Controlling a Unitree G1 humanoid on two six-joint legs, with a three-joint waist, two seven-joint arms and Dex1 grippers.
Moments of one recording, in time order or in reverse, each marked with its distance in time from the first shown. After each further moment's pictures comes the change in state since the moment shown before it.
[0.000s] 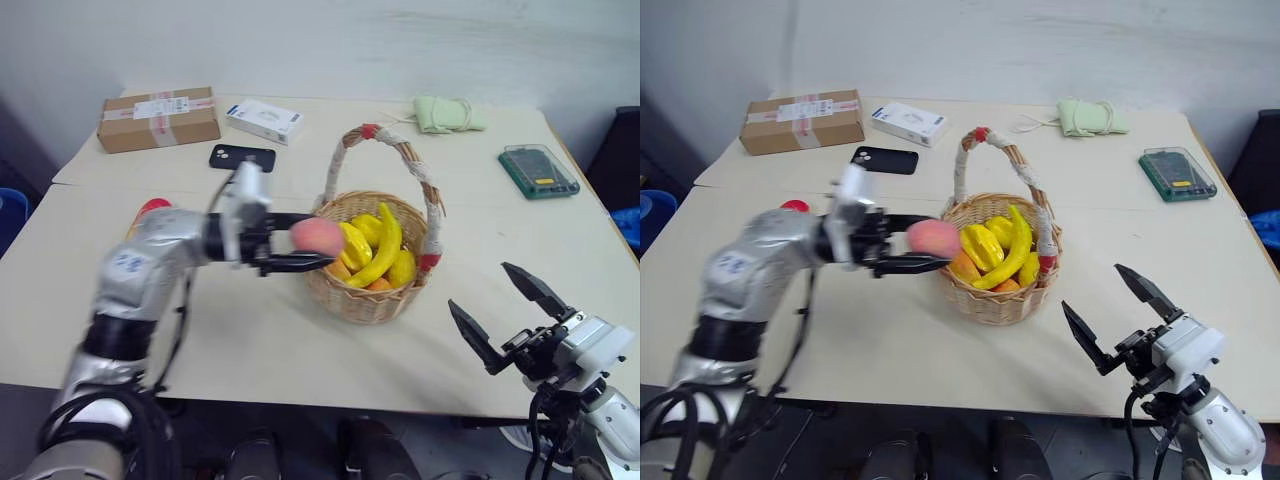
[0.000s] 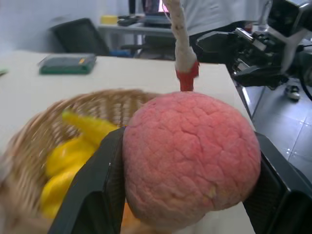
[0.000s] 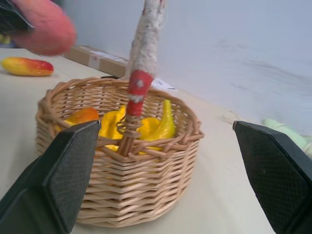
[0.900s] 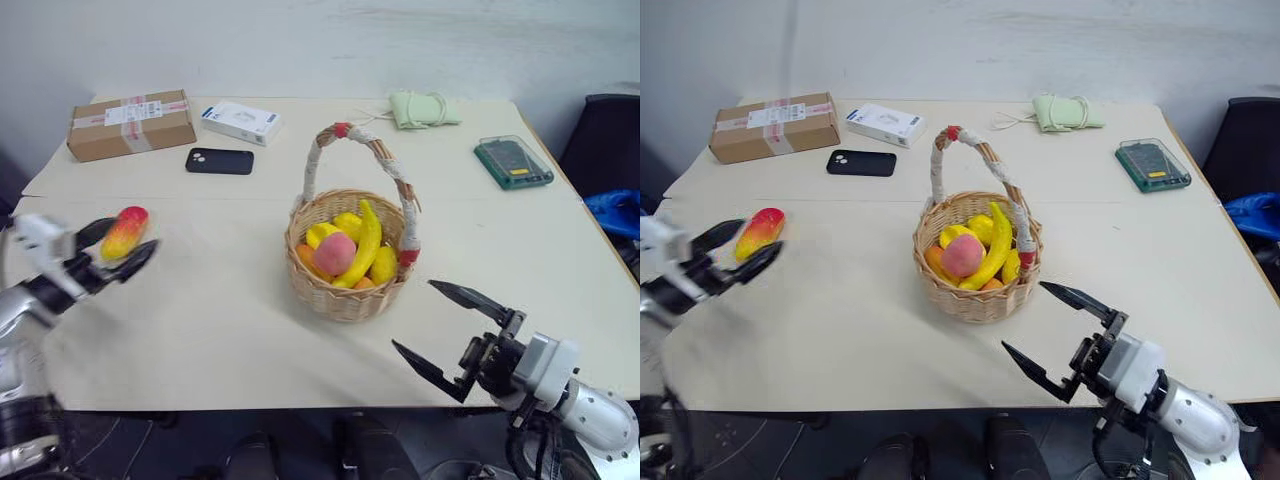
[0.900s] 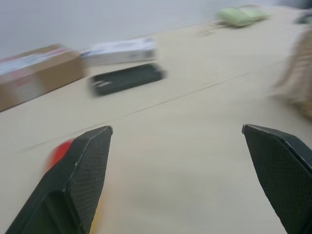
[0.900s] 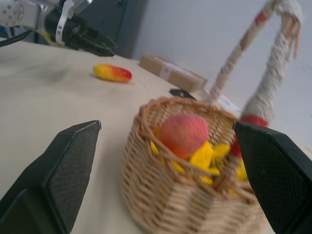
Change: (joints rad) left arm 0.670 0.227 0.843 0.230 0.054 -0.353 0.291; right arm -0.145 -0.109 0.215 -0.097 -0.016 0.088 0.170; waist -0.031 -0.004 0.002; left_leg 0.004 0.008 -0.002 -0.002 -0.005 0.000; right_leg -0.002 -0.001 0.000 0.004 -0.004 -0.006
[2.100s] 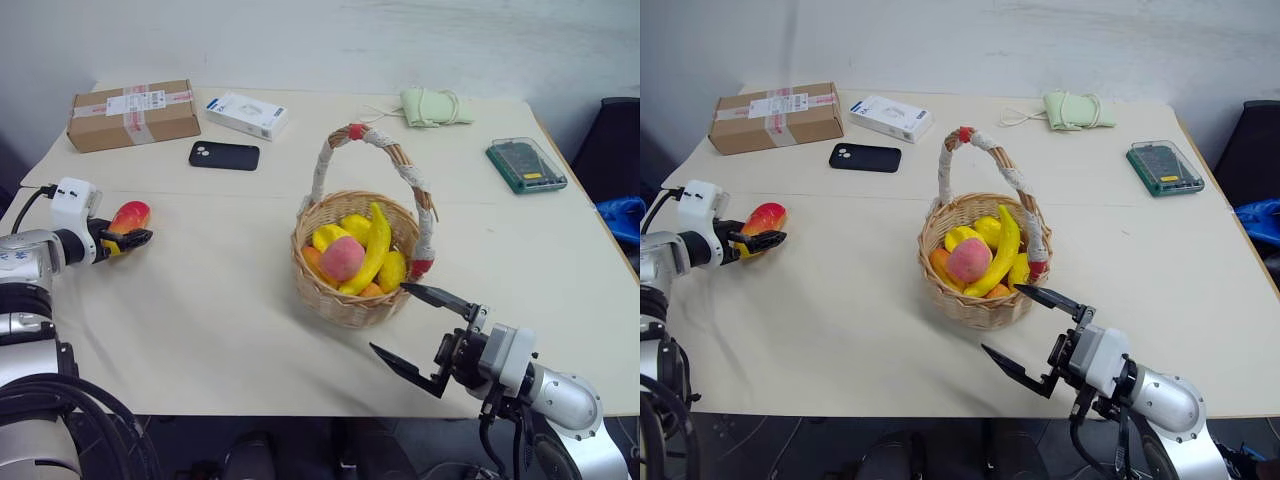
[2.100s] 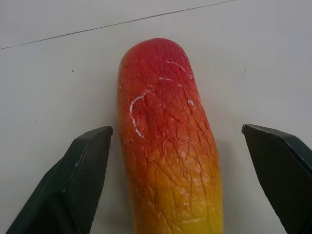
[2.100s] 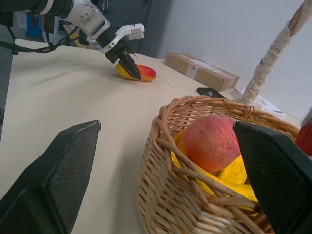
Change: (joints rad) left arm -0.846 0.157 -0.583 0.915 0.357 0.152 0.017; right arm -0.026 0.025 0.059 0.048 -0.046 0.009 0.005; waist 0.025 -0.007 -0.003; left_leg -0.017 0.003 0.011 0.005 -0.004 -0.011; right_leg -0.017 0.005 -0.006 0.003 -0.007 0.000
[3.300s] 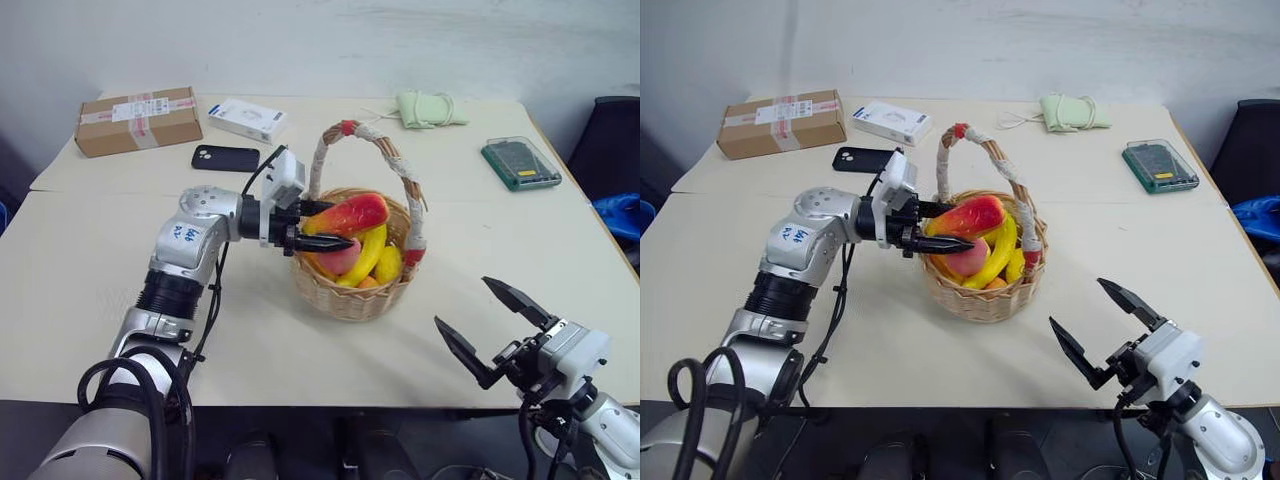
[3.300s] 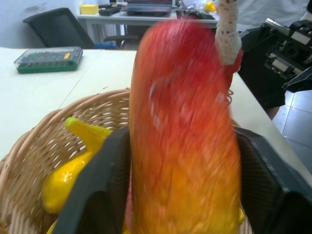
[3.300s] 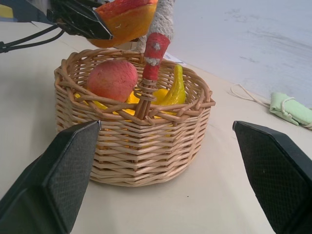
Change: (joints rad) left arm 0.033 -0.468 -0.214 -0.835 -0.261 0.090 -0.478; right arm 0.192 0.093 -0.261 -0.011 0.021 0.027 -0.146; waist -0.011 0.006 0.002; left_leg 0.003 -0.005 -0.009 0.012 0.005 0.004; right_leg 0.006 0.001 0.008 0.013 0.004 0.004
